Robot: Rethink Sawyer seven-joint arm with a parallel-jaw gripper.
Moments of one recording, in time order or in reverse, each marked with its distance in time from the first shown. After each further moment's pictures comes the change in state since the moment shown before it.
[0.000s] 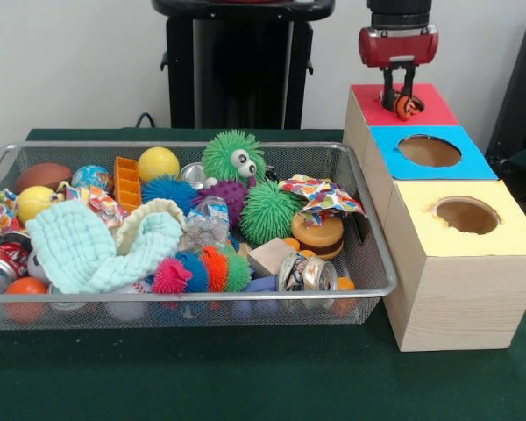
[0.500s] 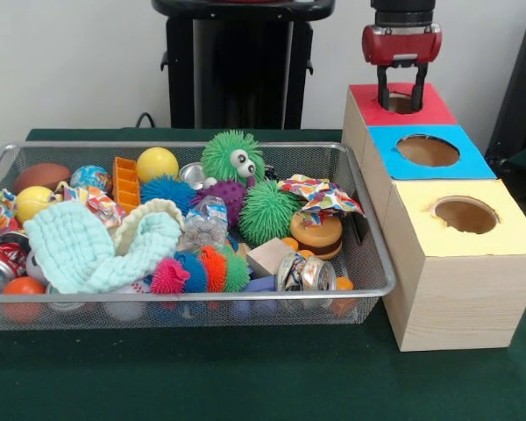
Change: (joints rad) arm 0.052 0.002 -0.038 -0.001 0.014 -0.028 0.000
